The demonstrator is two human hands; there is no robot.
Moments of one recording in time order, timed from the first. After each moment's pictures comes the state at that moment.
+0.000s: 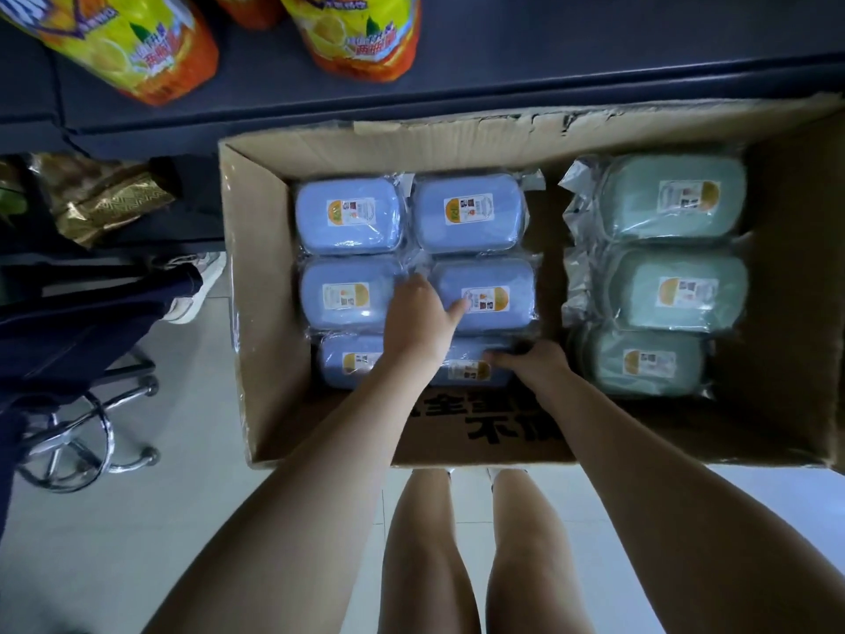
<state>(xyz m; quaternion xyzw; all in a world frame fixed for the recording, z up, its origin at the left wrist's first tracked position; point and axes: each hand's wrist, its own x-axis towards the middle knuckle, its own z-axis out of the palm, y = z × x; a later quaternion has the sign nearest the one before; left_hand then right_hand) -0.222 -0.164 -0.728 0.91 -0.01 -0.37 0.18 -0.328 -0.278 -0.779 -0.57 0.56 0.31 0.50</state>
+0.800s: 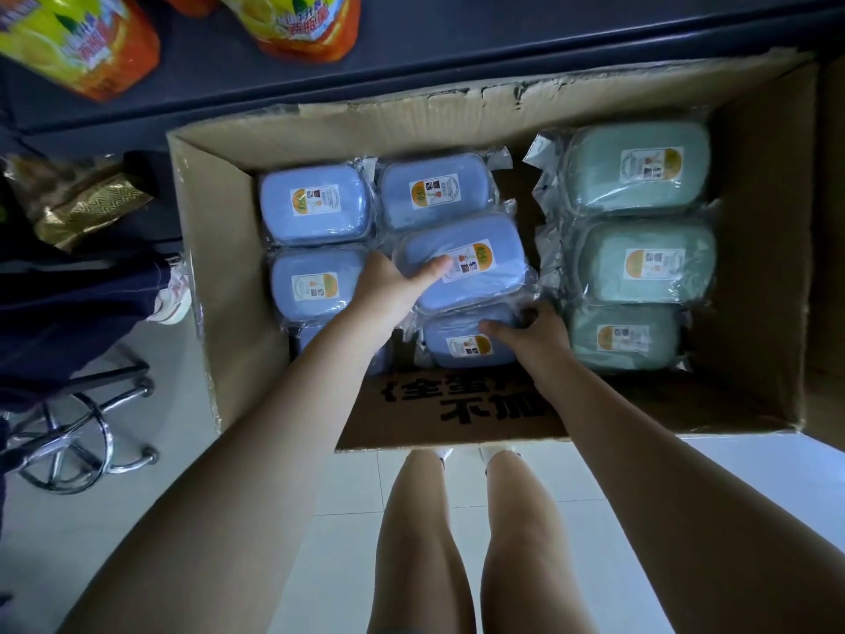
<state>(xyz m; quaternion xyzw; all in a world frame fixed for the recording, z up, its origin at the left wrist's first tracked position) -0.208 -0.169 -0.722 0.81 0.15 -0.43 0.37 -0.336 -0.300 -0.759 -0.60 0.54 0.20 0.56</state>
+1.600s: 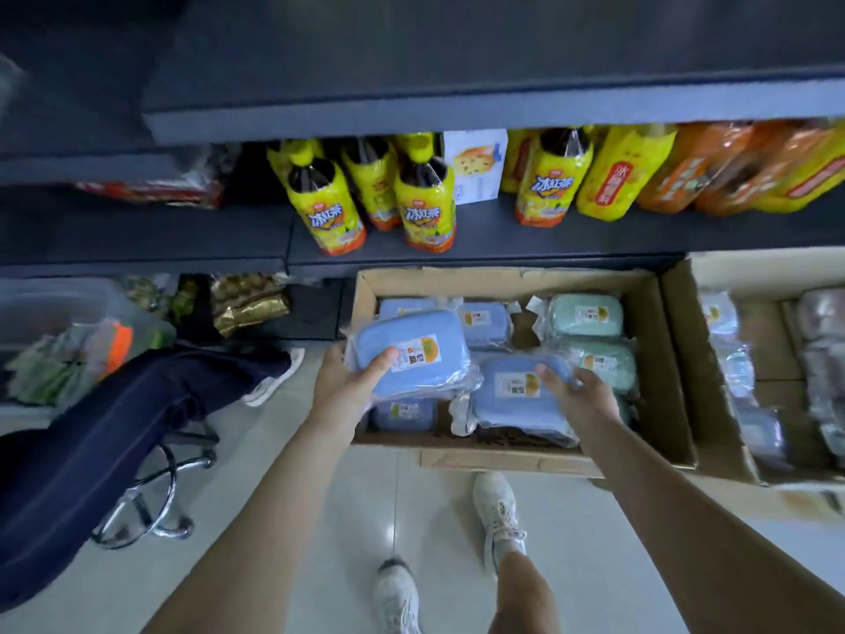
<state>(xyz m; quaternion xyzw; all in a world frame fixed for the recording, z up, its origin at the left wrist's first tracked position) -0.273 -0.051 -0.509 0.77 0.19 -0.20 0.58 -0.361 -0.293 -0.541 -0.72 0.48 0.14 0.48</state>
